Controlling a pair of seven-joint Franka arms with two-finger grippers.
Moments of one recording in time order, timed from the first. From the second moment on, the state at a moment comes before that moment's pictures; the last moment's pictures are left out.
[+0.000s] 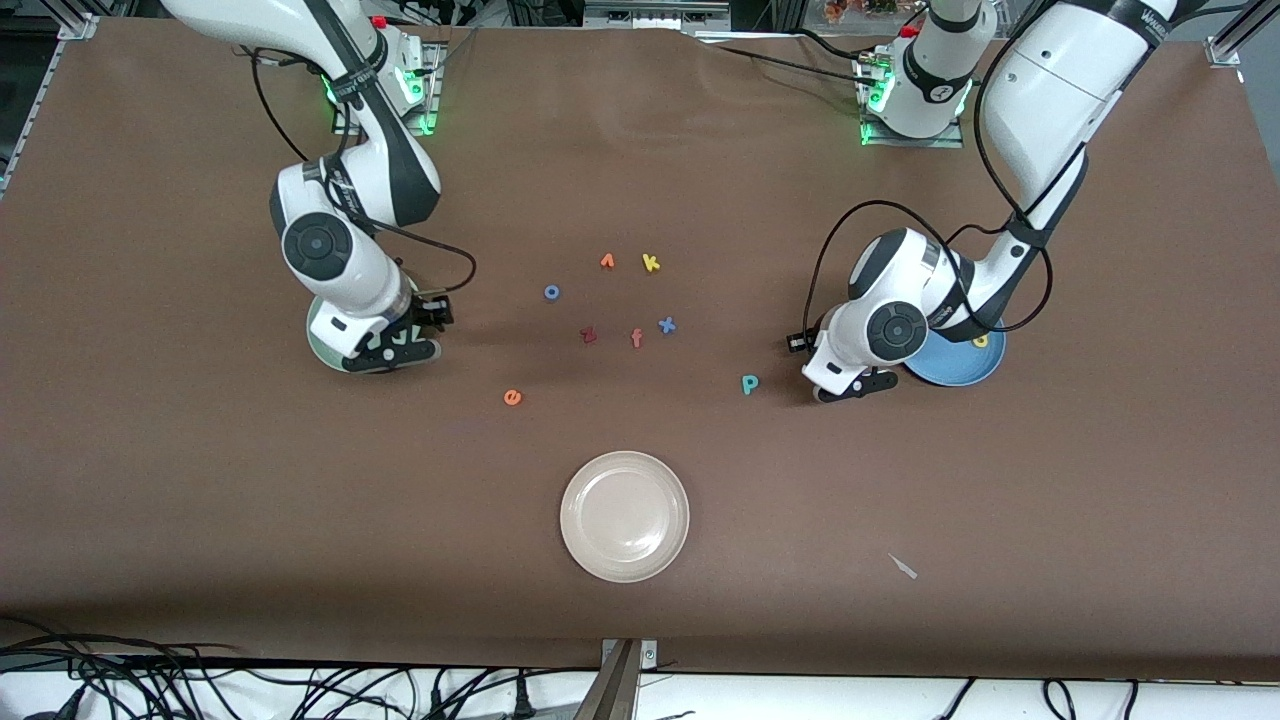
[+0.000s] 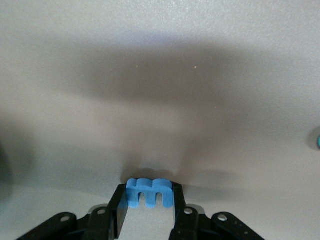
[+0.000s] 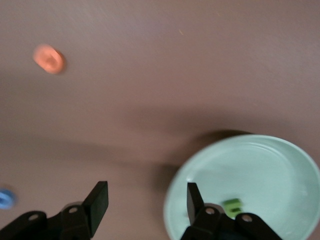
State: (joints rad) left arm 0.05 0.62 -0.45 -1.94 0.12 2.20 -0.70; right arm 0.32 0.35 0.04 -2.00 -0.01 2.23 0.22
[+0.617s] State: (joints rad) left arm 0.09 0.56 -0.44 -1.88 0.12 1.98 -0.60; right arm 0.38 0.63 0.05 -1.72 0.10 2.33 0.66
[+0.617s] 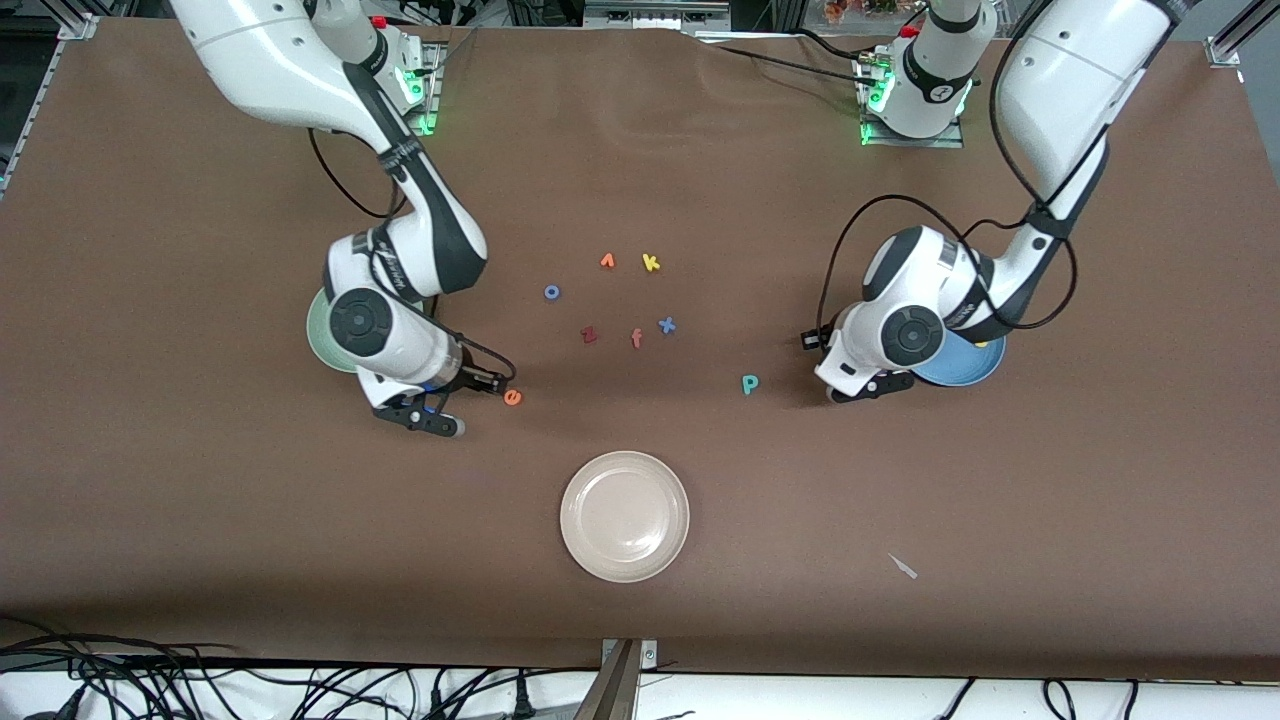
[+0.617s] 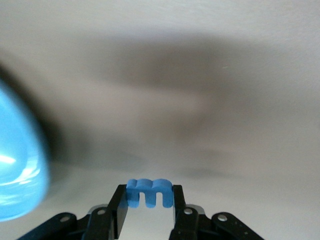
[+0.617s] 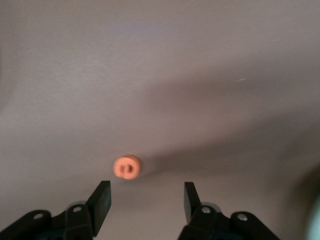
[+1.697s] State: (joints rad) left arm 0.37 0.61 -0.43 -1.87 0.28 1.81 -0.13; right arm 0.45 0.71 0.04 -1.71 -0.04 2.45 0.81
